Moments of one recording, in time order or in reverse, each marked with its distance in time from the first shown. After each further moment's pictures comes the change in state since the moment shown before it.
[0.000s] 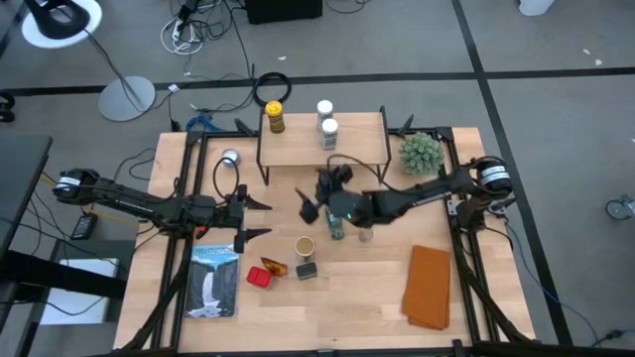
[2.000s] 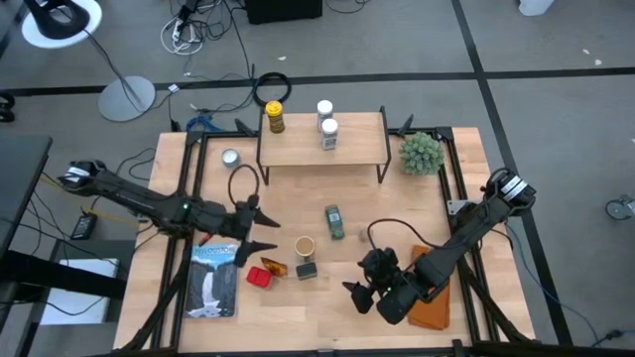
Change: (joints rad) left arm -0.153 0.126 0.312 -0.309 0.010 -0.141; right arm 0.563 -0.070 0.000 -0.740 -0.137 1.141
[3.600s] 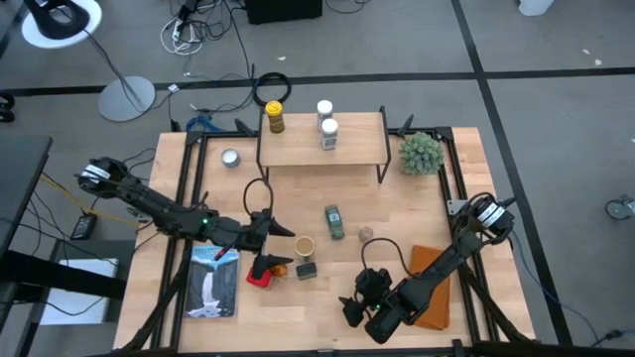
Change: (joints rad) left arm -0.082 0.287 0.037 0.303 -0.099 -0.198; right arm 0.046 0.279 0.000 0.132 -0.024 0.200
